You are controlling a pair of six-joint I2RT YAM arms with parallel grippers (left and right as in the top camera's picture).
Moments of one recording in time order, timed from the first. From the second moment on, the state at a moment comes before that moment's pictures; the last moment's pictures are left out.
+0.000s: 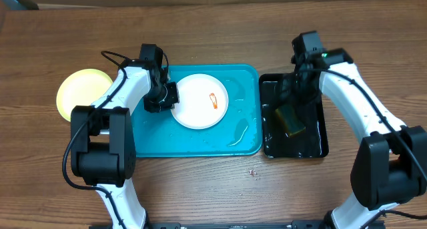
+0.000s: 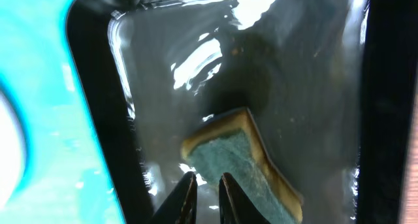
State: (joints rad) left arm -0.09 2.02 1.36 -0.84 0.18 -0.28; right arm 0.21 1.83 1.38 -0.95 -0.07 0.36
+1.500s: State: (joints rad) left arm -0.09 2.02 1.36 -0.79 0.18 -0.26; right arm 0.18 1.83 1.09 -0.73 -0.08 0.31
